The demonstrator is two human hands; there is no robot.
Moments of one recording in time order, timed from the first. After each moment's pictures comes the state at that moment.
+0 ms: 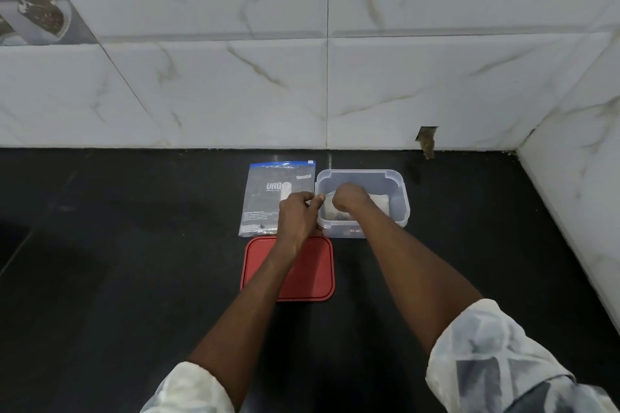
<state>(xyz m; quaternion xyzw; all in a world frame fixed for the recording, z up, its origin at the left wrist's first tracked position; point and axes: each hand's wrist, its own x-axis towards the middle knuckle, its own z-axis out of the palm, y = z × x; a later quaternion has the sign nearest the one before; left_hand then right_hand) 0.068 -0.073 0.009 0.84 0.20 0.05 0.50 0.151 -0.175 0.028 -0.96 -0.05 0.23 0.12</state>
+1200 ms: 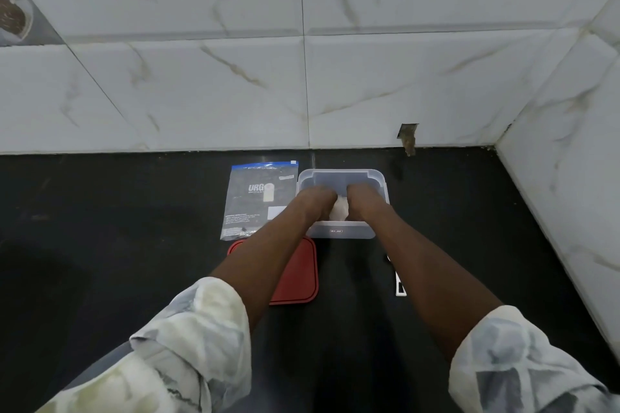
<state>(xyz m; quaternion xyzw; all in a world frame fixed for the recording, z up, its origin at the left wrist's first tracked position) 0.152 -0.116 0.012 0.95 -0.07 -0.29 0.02 0.164 -0.238 0.012 -0.96 -0.14 0.24 0.04</state>
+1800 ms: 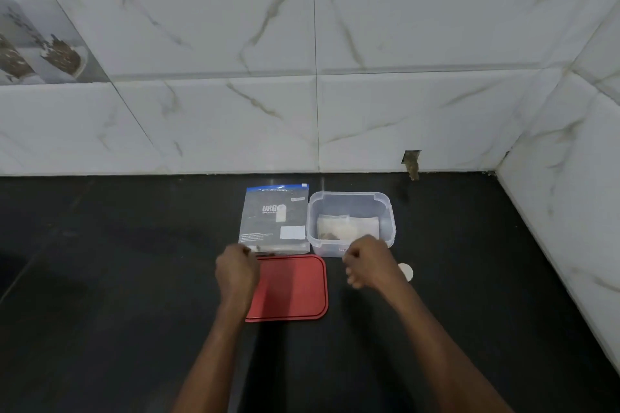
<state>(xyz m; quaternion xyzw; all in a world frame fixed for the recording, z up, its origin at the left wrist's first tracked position) -0.012 -0.016 0.028 0.87 0.36 0.06 0.33 0.050 -0.248 0.049 -0.91 -0.02 0.21 0.35</state>
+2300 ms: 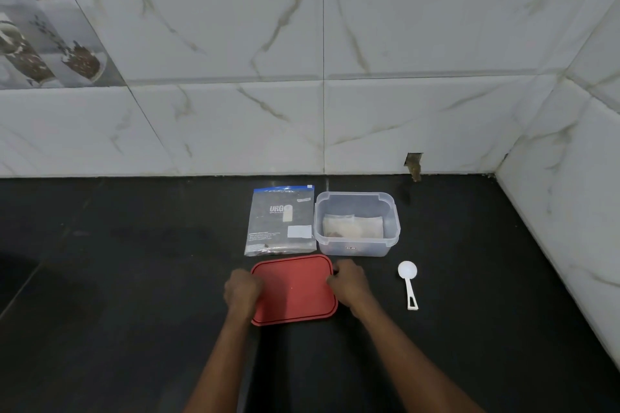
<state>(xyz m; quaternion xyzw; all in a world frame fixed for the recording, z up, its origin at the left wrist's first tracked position) -0.034 -0.005 0.005 0.80 0.46 -0.08 0.37 0.017 -0.200 0.003 -0.90 0.05 0.26 0.34</state>
